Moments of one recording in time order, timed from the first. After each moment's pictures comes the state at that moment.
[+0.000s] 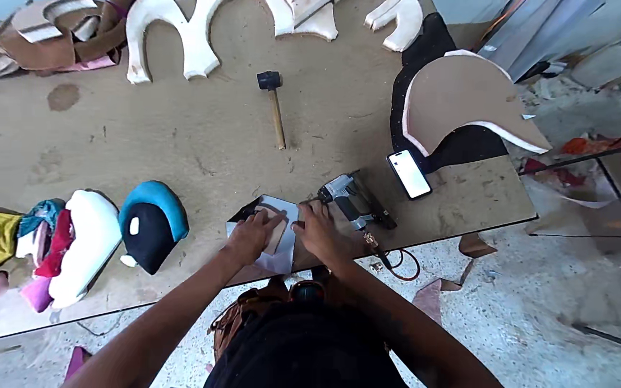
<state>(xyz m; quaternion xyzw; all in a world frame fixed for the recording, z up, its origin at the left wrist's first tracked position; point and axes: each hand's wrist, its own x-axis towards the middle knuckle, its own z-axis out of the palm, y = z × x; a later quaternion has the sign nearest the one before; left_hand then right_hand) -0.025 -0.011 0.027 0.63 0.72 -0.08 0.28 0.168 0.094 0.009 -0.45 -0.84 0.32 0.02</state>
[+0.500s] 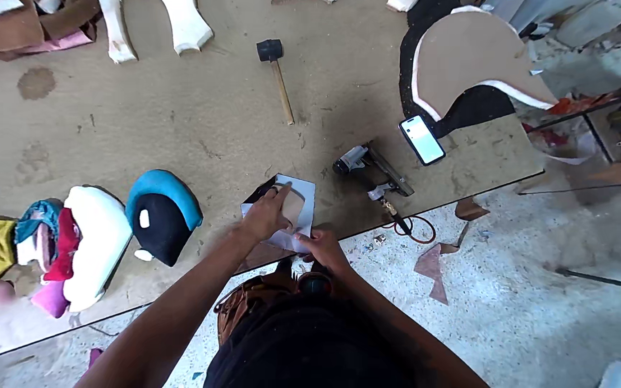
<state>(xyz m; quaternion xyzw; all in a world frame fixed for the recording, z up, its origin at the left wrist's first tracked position) -0.058 -0.018 0.006 0.61 0.71 0.04 0.35 0.172 -0.030 -0.029 -0.58 -0.50 0.65 0.01</state>
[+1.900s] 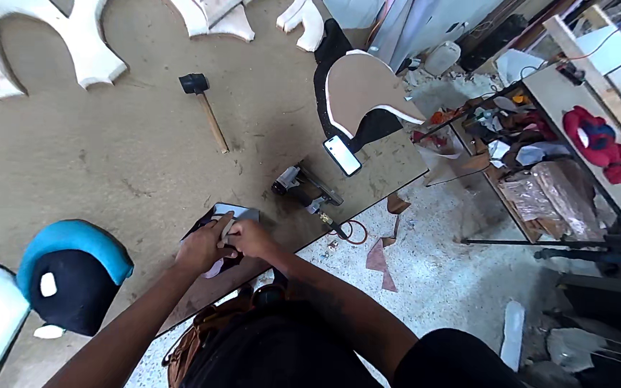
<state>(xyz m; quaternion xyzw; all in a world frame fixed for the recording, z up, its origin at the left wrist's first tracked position) -0.068 -0.012 -0.004 0.64 0.70 0.01 0.32 0.103 0.057 0.004 -0.45 -0.70 0.55 -0.02</state>
